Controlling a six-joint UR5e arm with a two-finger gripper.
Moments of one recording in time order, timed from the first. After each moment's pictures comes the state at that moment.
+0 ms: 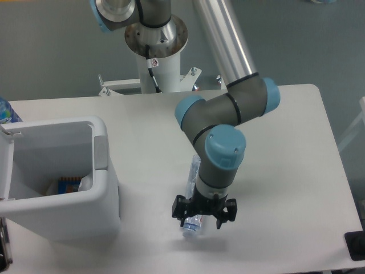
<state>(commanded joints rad) 2.38 -2.20 -1.45 -0.89 1.34 0.43</state>
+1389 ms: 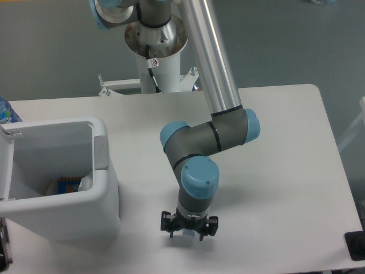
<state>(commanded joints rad) 2.34 -2.28 -1.43 -0.85 1.43 0.43</state>
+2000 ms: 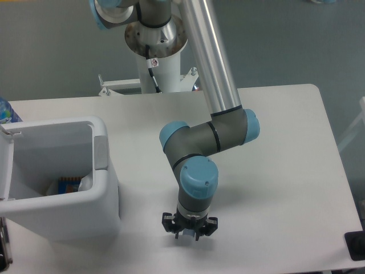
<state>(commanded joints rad) 2.33 -2.28 -1.43 -0.85 1.46 0.43</state>
